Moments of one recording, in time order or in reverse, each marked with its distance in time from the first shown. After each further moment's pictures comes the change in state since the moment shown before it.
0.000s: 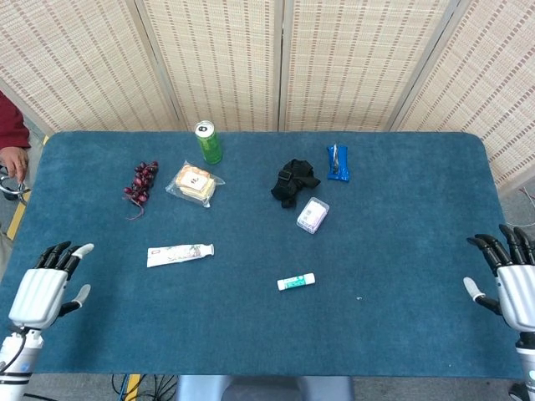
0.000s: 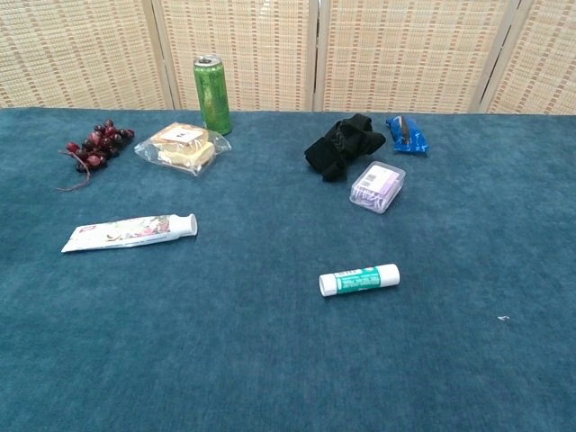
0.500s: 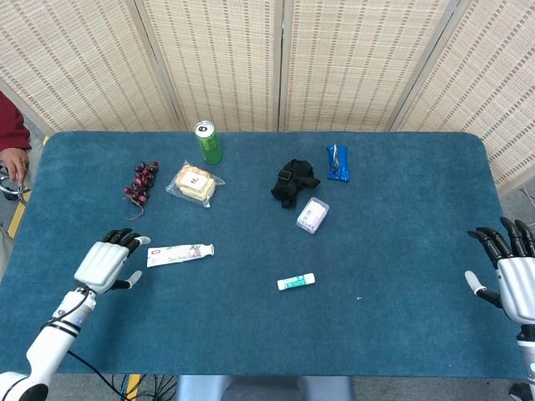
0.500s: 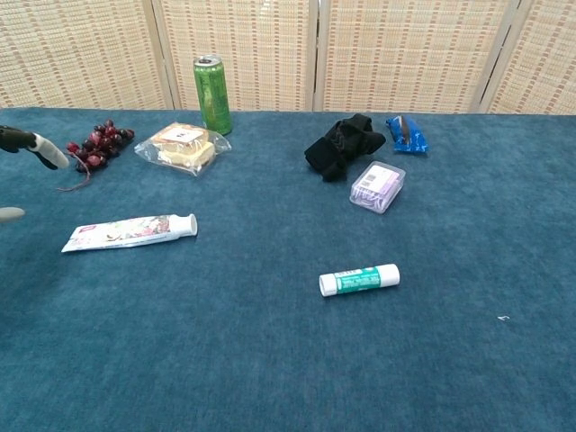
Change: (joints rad) left arm -0.261 -0.081 -0.066 0.040 -0.193 -0.400 0.086; right arm 0.021 0.024 0.010 -0.020 0.028 -0.033 -0.016
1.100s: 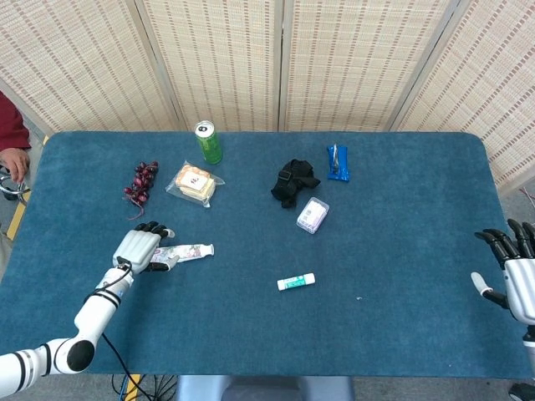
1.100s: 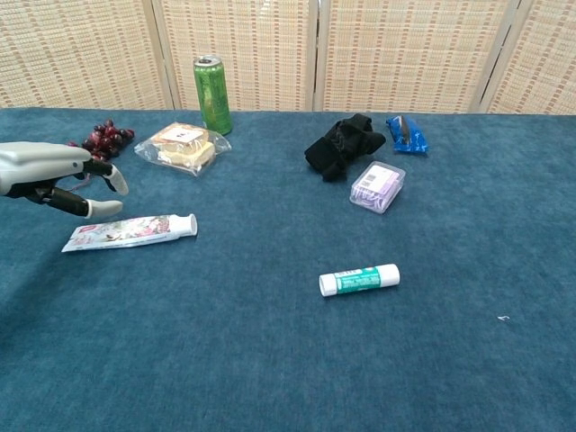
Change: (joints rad) left arm -0.223 -0.173 -0.026 0.105 -0.409 -0.145 0.248; right arm -0.007 0.001 -0.004 0.031 0.023 -0.004 0.036
